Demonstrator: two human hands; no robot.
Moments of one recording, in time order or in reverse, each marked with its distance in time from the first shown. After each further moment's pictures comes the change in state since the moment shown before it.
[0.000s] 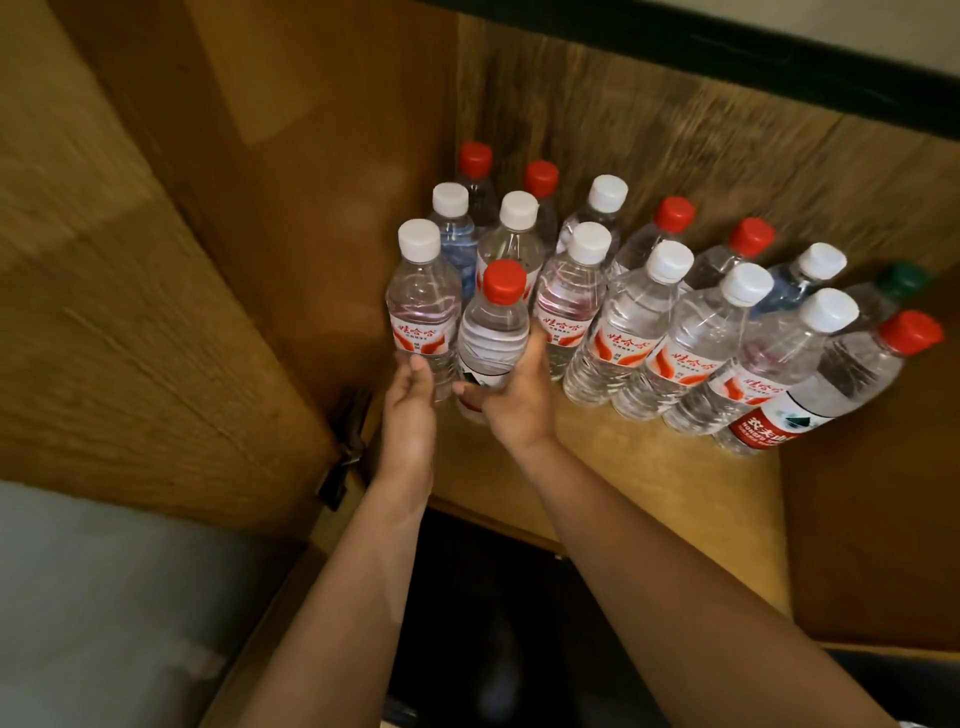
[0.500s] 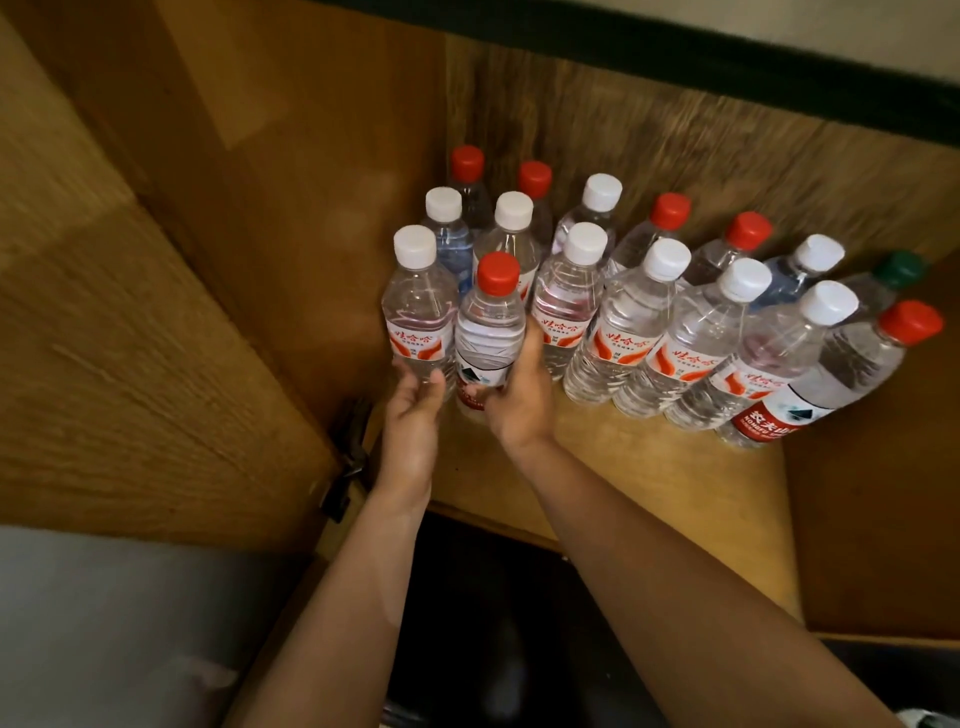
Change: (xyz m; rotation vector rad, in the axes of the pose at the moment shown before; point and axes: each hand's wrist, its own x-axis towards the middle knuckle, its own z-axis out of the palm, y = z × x) left_hand -0.007 0.000 -0.012 -0.026 -0.105 0.030; right_hand -0.003 0.001 0.009 -0.073 -0.015 0.009
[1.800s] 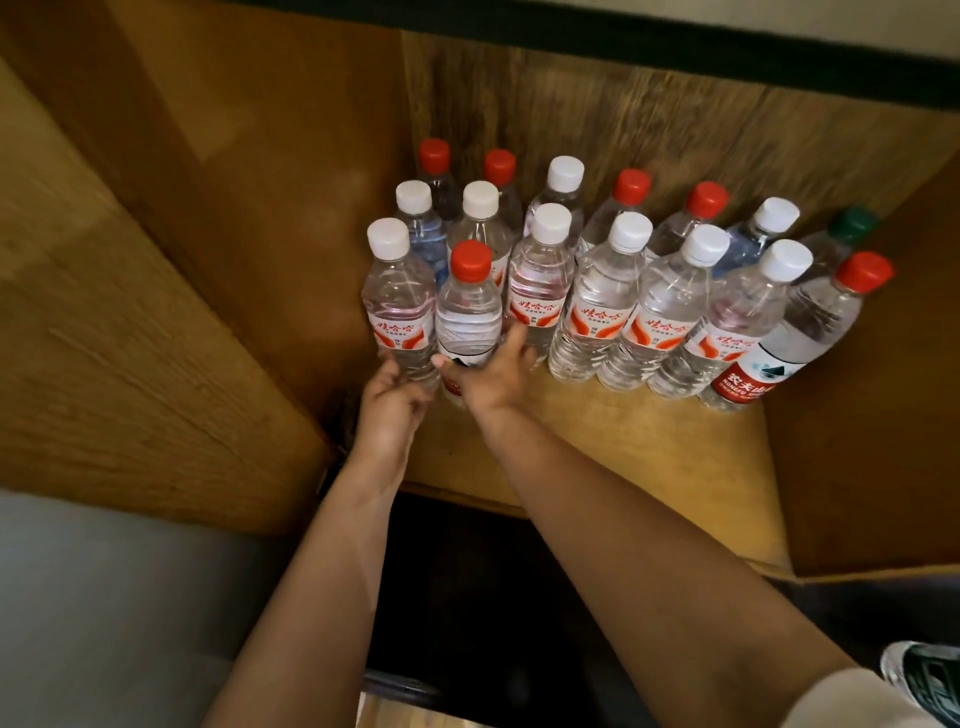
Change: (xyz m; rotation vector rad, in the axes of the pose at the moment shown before) left_hand 0.000 0.013 -0.008 0.024 -0.042 -0.069; right_hand 0.000 -0.011 0.013 0.210 0.104 0.375
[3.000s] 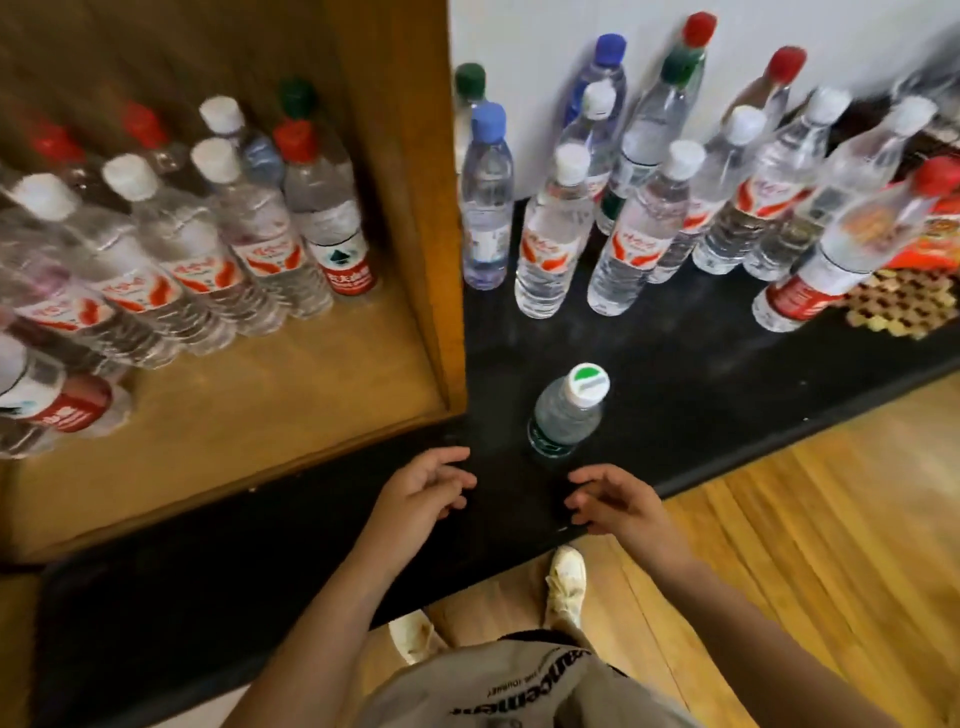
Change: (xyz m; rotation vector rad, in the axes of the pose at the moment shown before) left_hand -0.198 -0.171 0.203 0.871 -0.740 -0.235; right_hand -0.226 0.212 -0.413 0.179 0.063 0.369
